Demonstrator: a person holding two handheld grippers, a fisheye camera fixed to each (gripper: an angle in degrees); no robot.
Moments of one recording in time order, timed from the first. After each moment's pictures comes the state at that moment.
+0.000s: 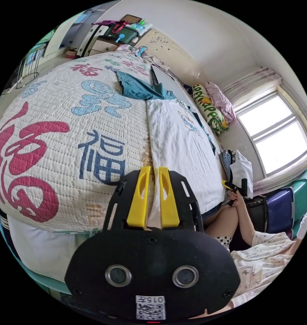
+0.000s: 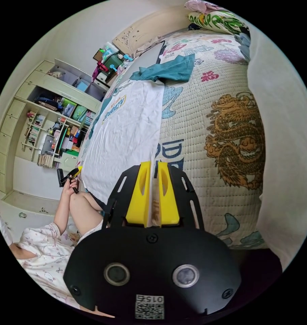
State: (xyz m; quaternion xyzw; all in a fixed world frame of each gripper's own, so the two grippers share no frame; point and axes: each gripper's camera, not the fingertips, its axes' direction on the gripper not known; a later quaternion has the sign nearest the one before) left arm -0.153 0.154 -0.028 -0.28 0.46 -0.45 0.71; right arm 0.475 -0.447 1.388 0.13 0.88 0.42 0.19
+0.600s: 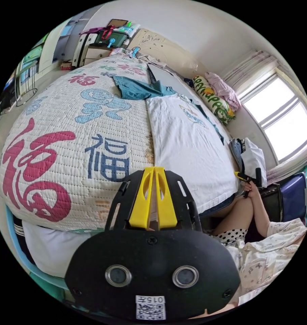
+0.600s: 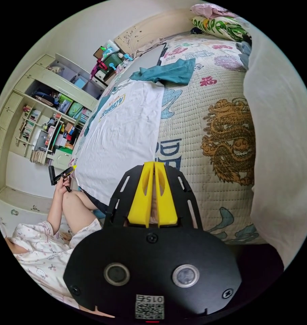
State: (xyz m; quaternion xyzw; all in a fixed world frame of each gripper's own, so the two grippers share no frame) left arm -0.212 0.052 -0.067 -0.30 0.43 -0.39 0.76; right arm 0.474 -0.349 1.413 0.10 0.89 0.42 0.15
